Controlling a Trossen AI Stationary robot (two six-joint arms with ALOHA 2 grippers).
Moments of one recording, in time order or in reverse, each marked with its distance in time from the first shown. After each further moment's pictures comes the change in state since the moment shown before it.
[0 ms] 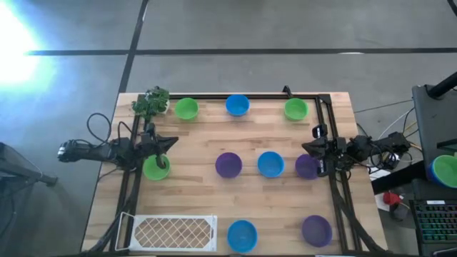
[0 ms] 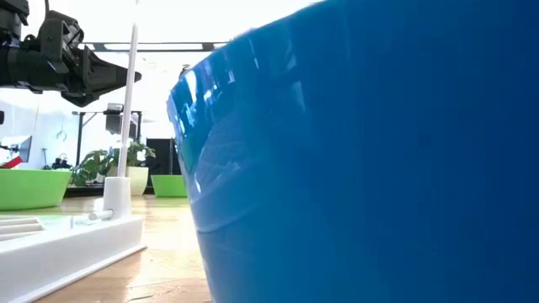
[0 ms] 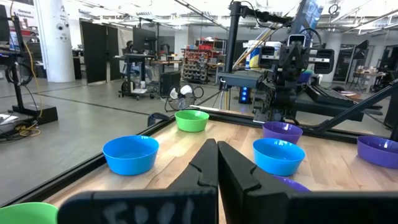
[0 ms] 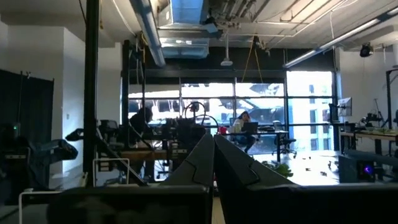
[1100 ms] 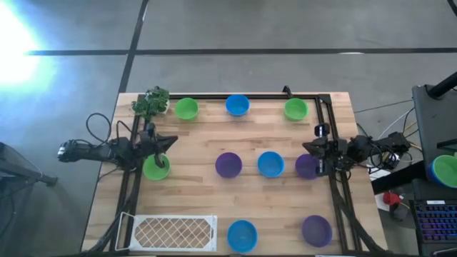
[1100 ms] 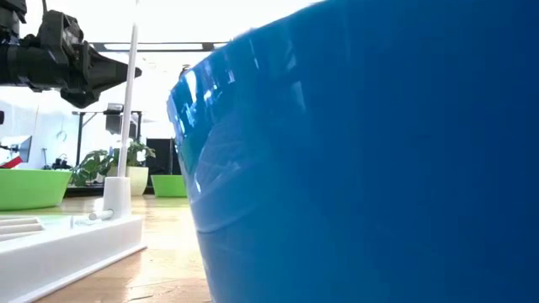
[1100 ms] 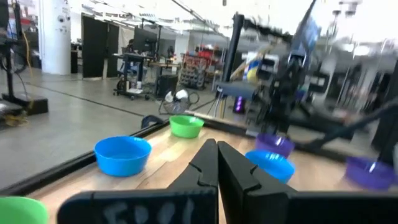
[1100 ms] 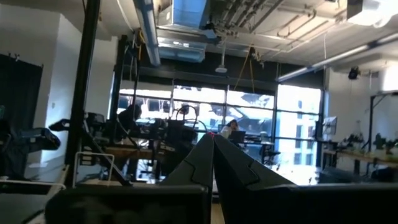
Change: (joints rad) left arm 0.000 0.000 0.000 0.053 -0.003 -0.117; right arm 0.000 -0.002 0.000 0.016 0.004 -0.135
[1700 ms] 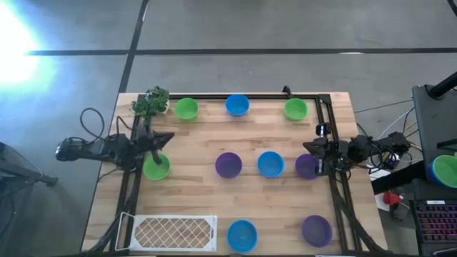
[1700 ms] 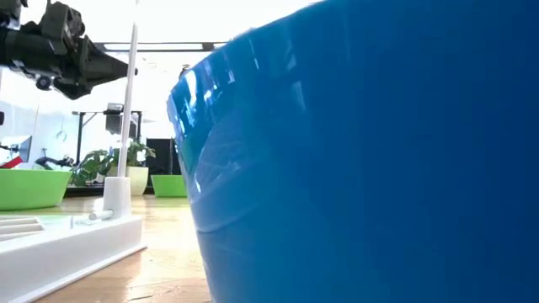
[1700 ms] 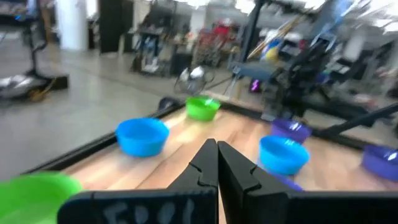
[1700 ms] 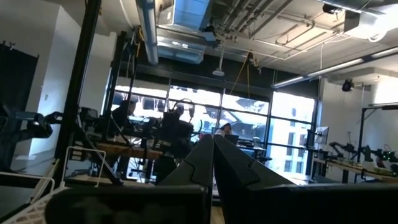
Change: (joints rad) left arm 0.000 0.090 0.182 -0.286 -0.075 -0.046; right arm 0.000 0.000 0.000 0.008 0.000 -0.063
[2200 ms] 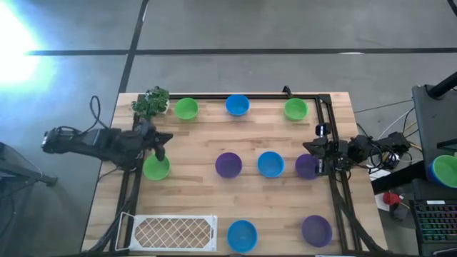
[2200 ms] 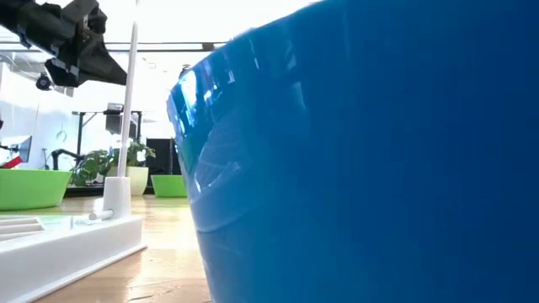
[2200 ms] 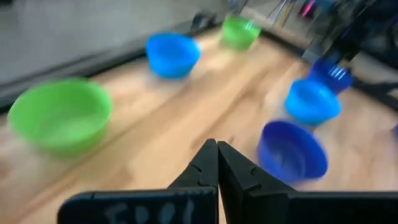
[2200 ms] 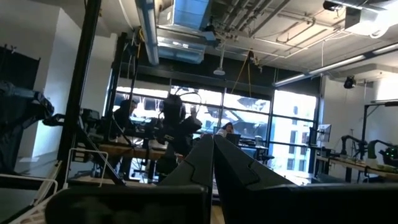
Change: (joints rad) left arm 0.000 0.417 0.369 -0.515 -0.002 -0.442; right arm 0.000 0.001 0.000 -0.001 0.000 0.019
